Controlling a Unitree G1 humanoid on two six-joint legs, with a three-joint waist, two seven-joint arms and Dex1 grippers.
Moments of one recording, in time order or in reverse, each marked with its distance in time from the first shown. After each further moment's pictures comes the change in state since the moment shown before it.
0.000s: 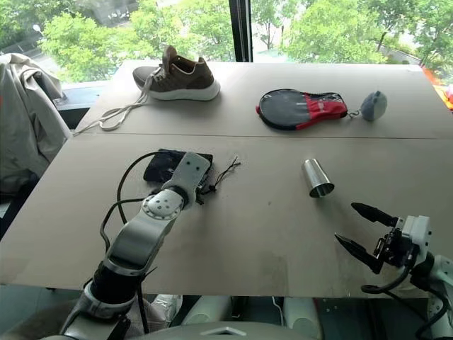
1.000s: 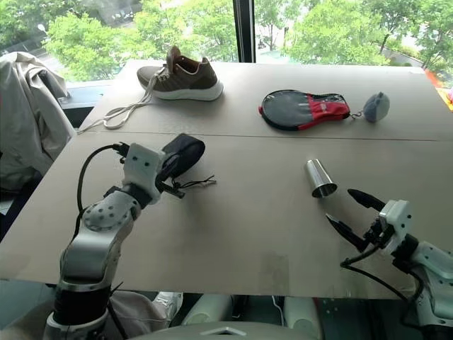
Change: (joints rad) left arm 0.097 -0.003 0.341 0.023 -0.208 -0.482 -0.255; right arm -0.070 0.037 0.053 -0.043 -0.223 0.019 -0.310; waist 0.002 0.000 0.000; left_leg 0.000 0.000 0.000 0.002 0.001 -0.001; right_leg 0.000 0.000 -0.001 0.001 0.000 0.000
